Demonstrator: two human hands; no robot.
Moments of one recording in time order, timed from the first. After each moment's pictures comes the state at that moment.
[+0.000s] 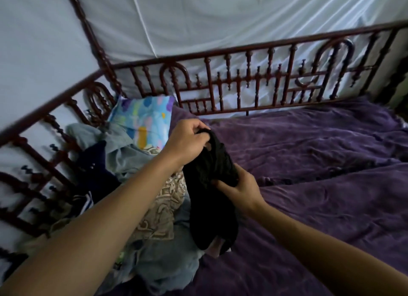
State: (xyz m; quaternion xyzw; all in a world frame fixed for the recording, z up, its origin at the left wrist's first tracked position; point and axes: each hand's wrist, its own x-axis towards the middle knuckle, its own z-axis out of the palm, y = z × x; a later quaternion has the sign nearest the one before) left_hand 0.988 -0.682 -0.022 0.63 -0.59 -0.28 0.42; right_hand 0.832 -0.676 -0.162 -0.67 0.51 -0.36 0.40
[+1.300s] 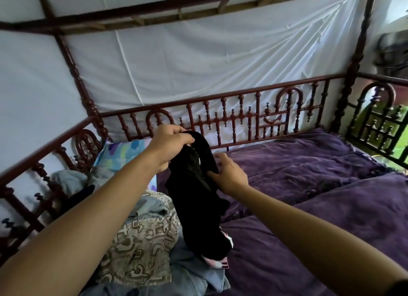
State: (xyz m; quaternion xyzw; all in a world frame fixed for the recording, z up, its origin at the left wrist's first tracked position) left_hand 1.012 -0.669 0.066 0.59 -0.57 -0.33 0.46; right_hand 0.848 -0.703 -0.061 -0.71 0.58 -0.31 0.24
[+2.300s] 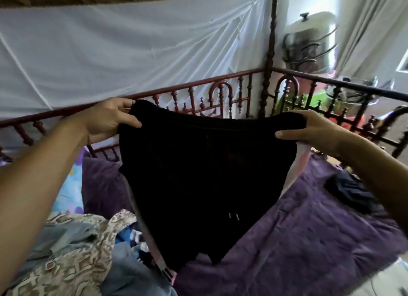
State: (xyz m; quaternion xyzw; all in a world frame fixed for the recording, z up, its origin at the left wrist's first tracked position) left_hand 0.929 -0.772 0.094 0.41 -0.71 -0.49 0.31; right_hand 0.496 -0.644 0.038 -0.63 0.52 -0.44 0.37
